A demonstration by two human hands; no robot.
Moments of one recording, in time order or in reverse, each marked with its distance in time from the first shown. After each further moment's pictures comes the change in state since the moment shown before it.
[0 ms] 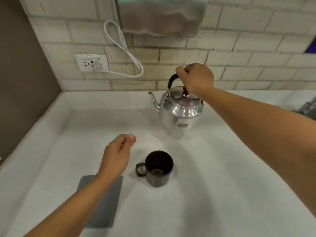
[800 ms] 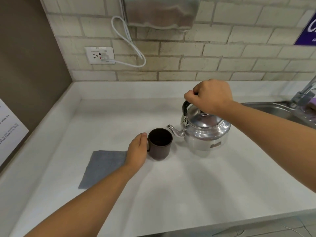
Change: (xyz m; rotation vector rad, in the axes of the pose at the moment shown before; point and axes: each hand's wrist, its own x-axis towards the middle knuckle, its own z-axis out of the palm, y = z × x) left_hand -0.048 -0.030 0.051 -0.050 0.013 -0.075; right_hand -0.131 0.009 -0.067 -0.336 -0.111 -0.265
